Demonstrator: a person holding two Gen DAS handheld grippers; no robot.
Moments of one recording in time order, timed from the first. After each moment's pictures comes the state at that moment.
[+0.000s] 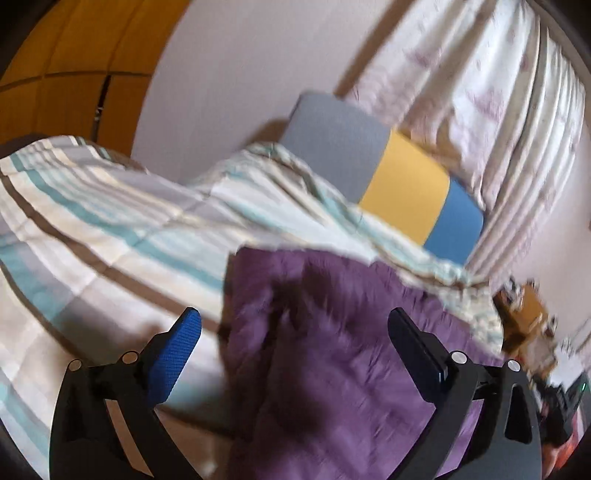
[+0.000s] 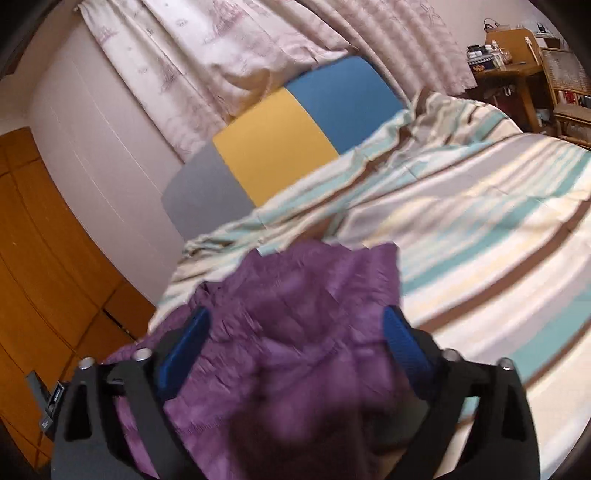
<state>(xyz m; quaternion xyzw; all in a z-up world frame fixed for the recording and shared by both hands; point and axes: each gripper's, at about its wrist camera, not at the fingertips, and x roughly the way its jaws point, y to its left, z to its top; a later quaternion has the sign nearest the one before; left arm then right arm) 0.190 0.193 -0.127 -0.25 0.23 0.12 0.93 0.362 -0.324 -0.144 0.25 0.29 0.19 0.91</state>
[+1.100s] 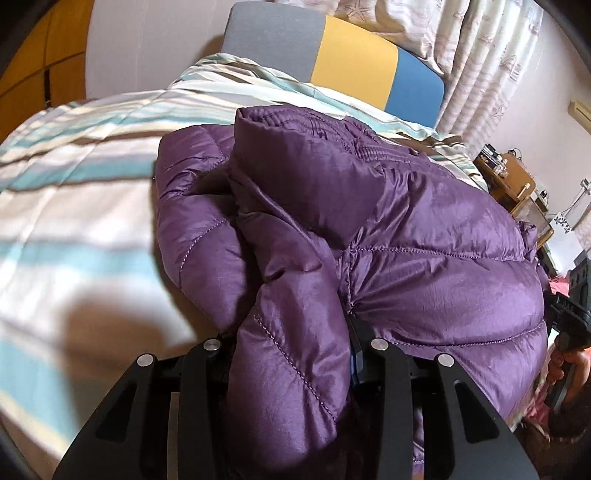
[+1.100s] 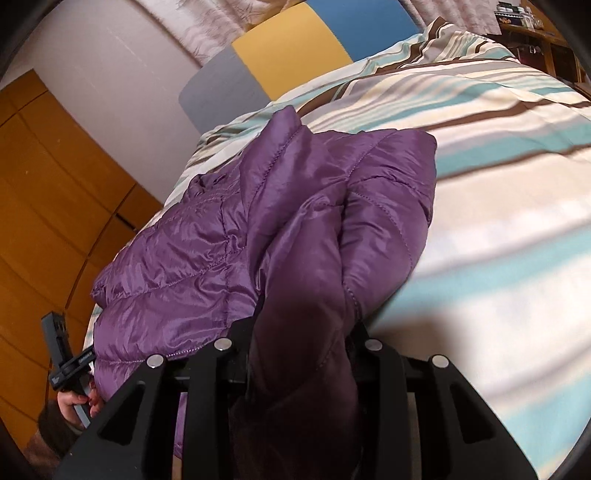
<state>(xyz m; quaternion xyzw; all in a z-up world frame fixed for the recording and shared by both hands) 0.091 0.101 -0.174 -0.16 0.41 0.02 0.90 0.232 -0.338 -0.183 0.18 0.43 0.26 0.84</state>
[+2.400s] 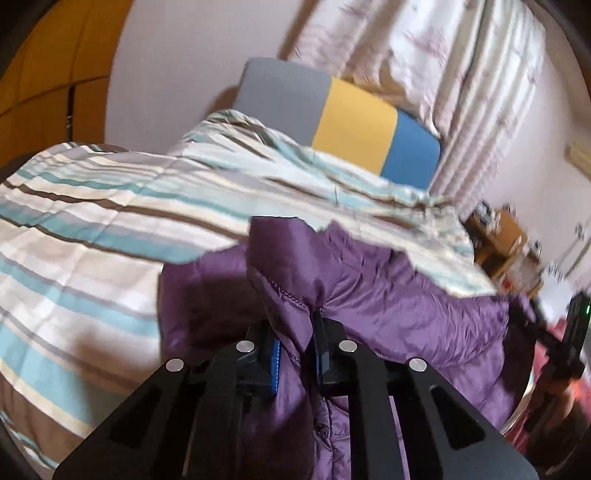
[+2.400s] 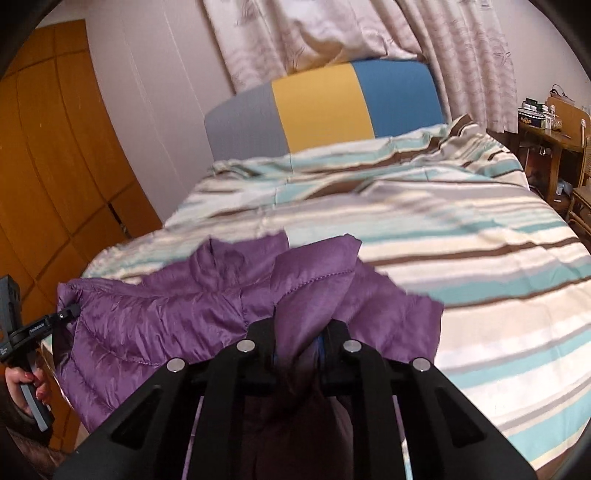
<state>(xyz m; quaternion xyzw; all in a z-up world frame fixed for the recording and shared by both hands) 0.087 0.102 -0.082 -0.21 0.30 0.05 0.93 0.232 -0.308 -0.085 0.07 0.33 0.24 0.91</state>
